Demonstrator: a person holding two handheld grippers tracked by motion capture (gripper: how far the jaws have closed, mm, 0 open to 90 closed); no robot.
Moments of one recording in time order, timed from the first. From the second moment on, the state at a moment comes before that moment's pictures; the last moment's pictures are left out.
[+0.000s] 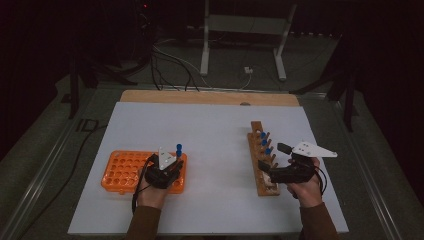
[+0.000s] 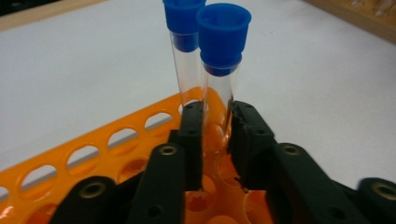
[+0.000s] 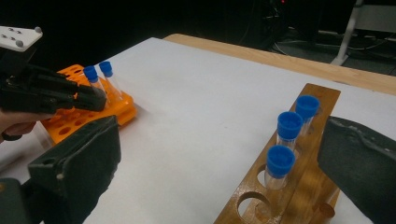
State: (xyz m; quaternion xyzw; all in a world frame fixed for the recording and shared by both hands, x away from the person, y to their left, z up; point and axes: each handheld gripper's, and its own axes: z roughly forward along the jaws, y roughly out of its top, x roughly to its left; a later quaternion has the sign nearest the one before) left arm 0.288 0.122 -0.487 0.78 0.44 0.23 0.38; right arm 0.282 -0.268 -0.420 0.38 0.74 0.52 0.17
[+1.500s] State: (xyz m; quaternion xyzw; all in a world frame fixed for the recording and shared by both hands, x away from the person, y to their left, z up) left arm 0.274 0.130 -0.450 0.70 0.42 0.22 0.53; right arm 0.308 -0.262 -0.456 0.40 0.78 0.42 0.24
